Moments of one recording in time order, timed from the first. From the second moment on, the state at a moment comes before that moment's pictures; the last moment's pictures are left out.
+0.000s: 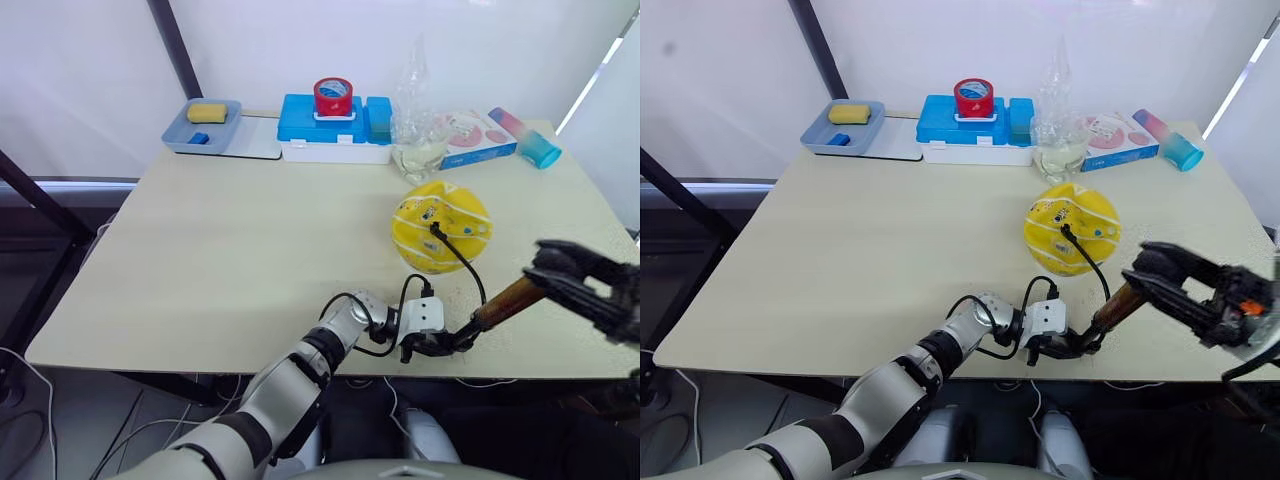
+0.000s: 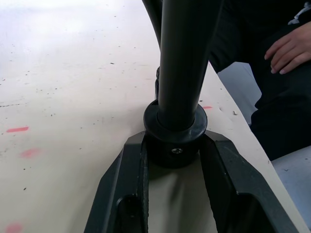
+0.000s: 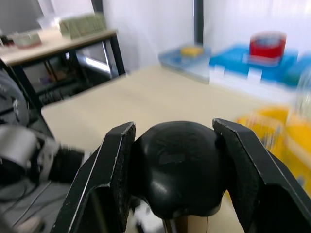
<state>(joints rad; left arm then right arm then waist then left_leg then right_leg) -0.74 -0.14 -0.48 1.14 0.21 -0.35 -1.03 0.36 -0.85 -0.71 -0.68 1.21 0.65 0.75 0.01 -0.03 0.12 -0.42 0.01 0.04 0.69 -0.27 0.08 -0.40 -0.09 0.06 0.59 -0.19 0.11</state>
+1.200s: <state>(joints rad) -0.74 -0.14 -0.49 1.15 0.23 -0.39 -1.03 0.38 -0.94 -0.89 -0.67 1.41 0.64 0.73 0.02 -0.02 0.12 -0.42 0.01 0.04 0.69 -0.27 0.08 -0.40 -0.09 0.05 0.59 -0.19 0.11</state>
